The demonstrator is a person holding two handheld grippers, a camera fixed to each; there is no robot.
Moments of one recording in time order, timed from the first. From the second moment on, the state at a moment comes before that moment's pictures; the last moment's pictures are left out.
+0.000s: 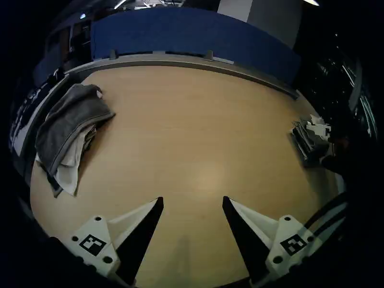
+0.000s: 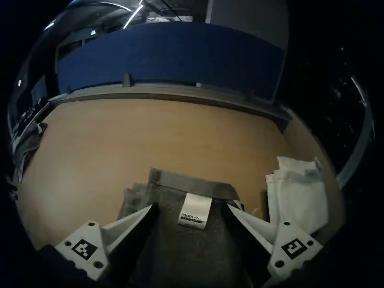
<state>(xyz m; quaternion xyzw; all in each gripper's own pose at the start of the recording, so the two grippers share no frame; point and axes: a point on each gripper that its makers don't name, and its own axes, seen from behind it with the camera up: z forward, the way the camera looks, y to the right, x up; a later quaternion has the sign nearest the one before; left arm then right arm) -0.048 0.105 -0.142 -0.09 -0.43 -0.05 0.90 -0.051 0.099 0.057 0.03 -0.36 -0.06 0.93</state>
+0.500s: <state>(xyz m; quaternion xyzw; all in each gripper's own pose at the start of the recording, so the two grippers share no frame) -0.043 0.106 -0.137 -0.10 -0.43 -0.05 0.90 0.004 0.081 0.038 0.03 -0.32 -0.06 0.95</state>
